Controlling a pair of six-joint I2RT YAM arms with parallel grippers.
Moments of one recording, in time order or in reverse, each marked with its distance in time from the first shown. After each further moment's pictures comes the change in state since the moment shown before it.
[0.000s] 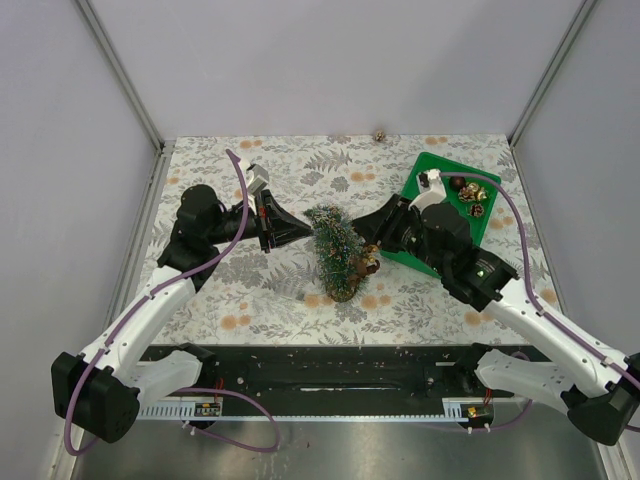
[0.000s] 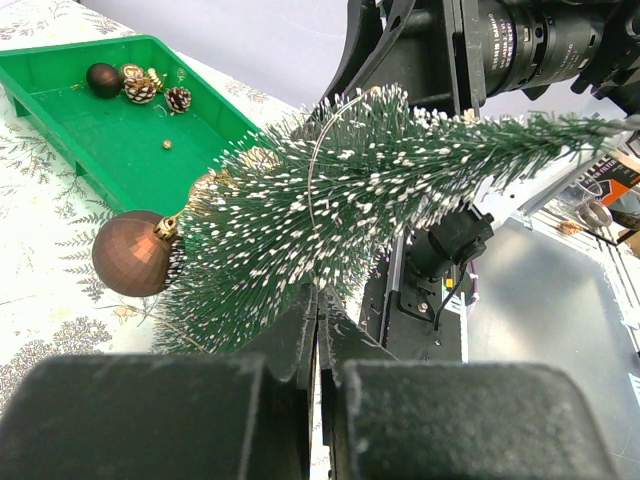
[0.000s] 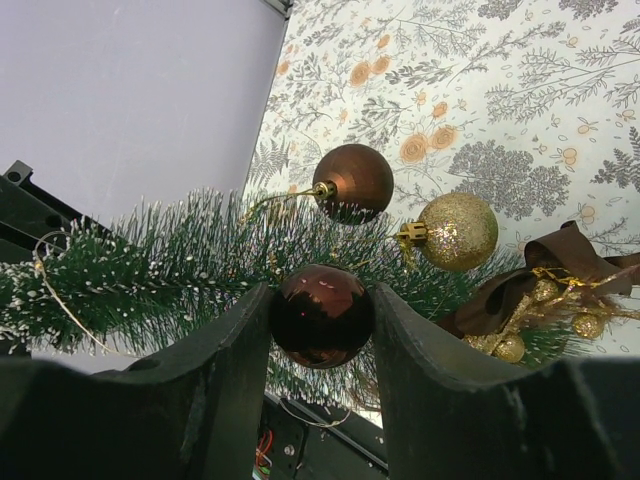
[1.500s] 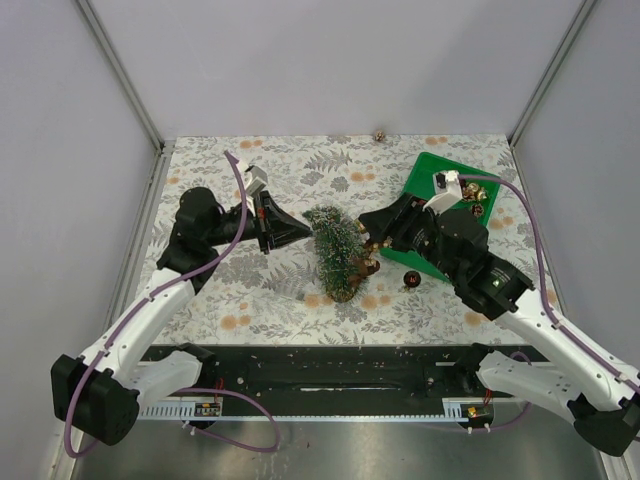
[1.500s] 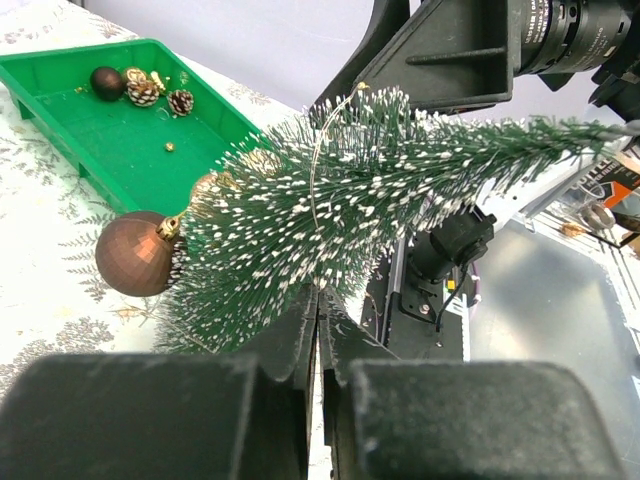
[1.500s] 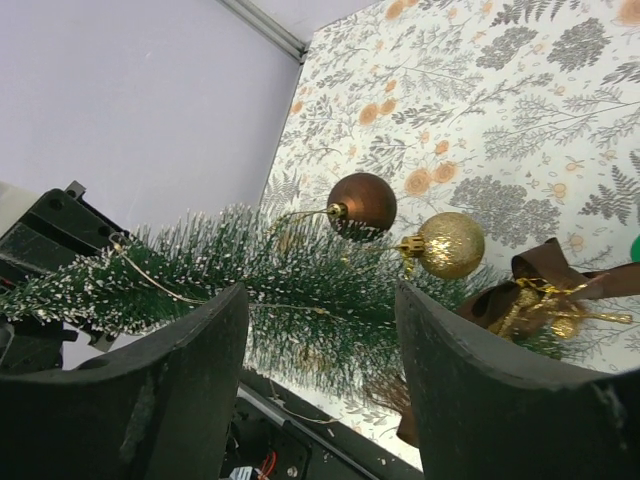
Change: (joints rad) left arm 0.005 -0.010 -0.016 0.018 -0.001 -0.008; right arm 0.000 -0.081 -0.006 0.013 0.039 -0.017
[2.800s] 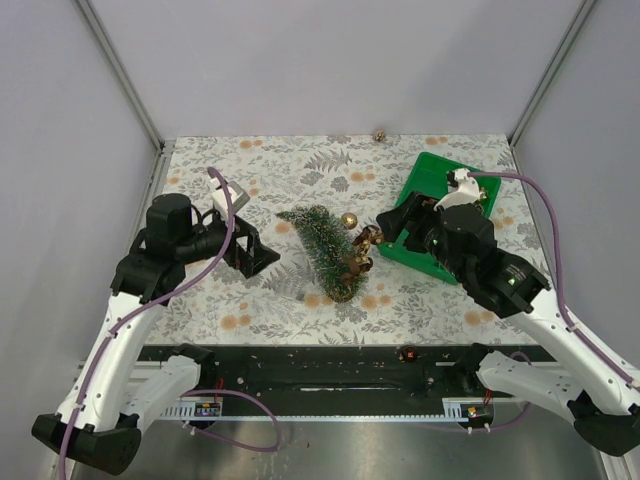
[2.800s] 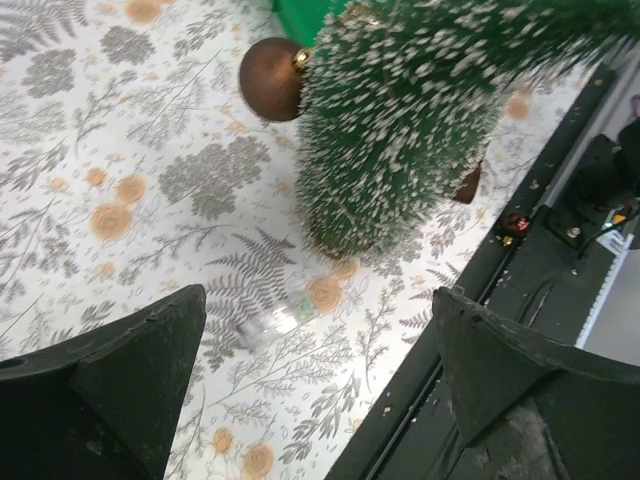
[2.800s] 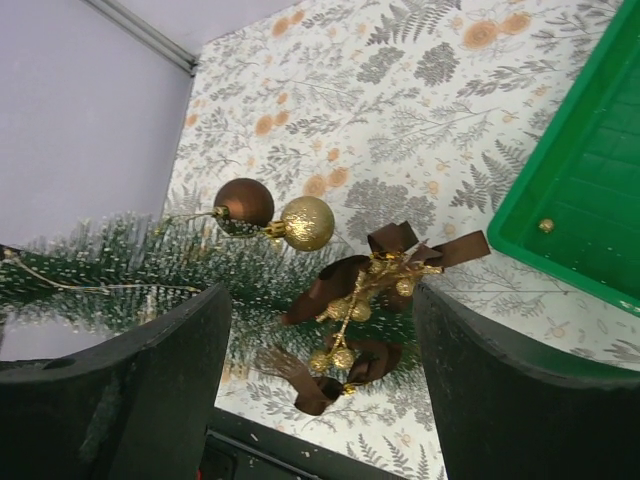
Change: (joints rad) left arm 0.110 -0.176 0.184 -0.806 -0.291 0.433; right arm 0.000 -0.007 0.117 -0.257 0.171 -0.085
